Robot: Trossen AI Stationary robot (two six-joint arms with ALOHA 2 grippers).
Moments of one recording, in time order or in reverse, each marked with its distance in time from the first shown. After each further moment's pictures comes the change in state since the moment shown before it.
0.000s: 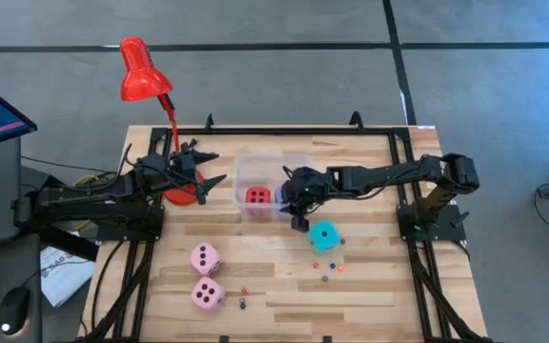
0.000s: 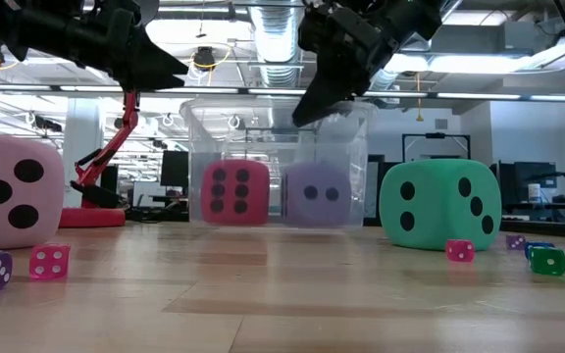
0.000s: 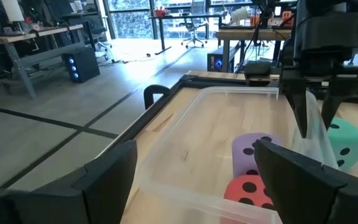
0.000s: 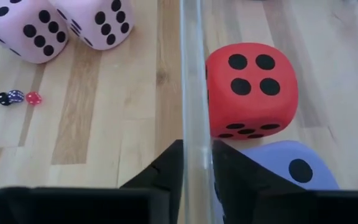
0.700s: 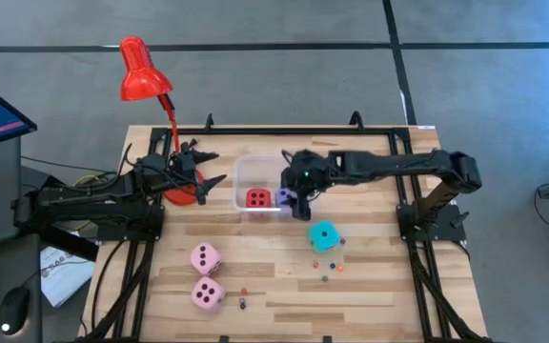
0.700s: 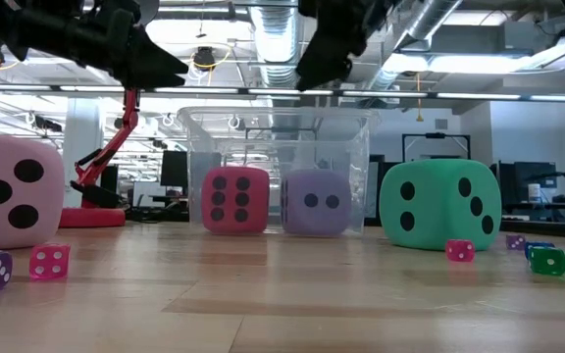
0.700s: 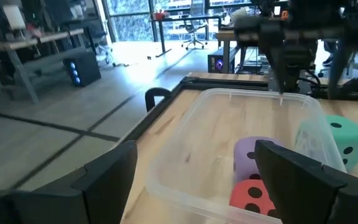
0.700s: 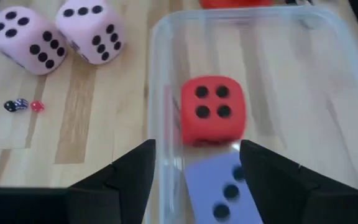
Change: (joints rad) left arm 0.000 0.000 0.000 0.013 0.000 0.034; right arm -0.051 -0.022 0.237 -0.297 0.003 -0.071
